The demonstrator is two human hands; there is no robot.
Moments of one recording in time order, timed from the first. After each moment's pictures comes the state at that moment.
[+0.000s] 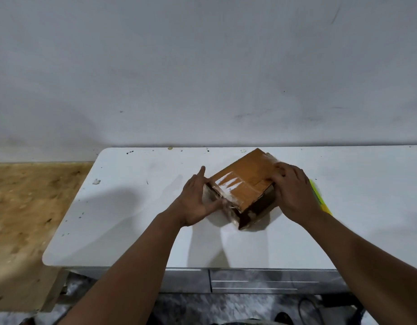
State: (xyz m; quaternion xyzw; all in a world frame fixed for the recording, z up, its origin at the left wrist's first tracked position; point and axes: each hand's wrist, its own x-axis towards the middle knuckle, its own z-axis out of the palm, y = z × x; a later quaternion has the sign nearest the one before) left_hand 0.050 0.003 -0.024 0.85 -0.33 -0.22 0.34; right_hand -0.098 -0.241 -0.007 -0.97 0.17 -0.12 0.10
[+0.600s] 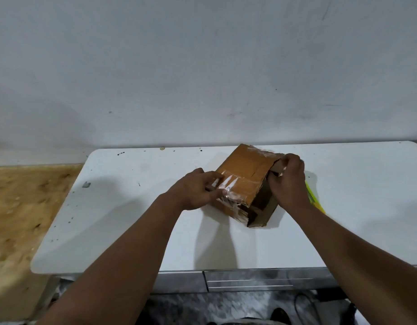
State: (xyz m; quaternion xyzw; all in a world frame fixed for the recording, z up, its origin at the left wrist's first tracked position) left_hand 0.075 -0.030 -0.004 0.86 -0.39 -0.21 0.24; right_hand -0.076 -0.247 -0.009 -0.85 0.33 -0.24 0.33
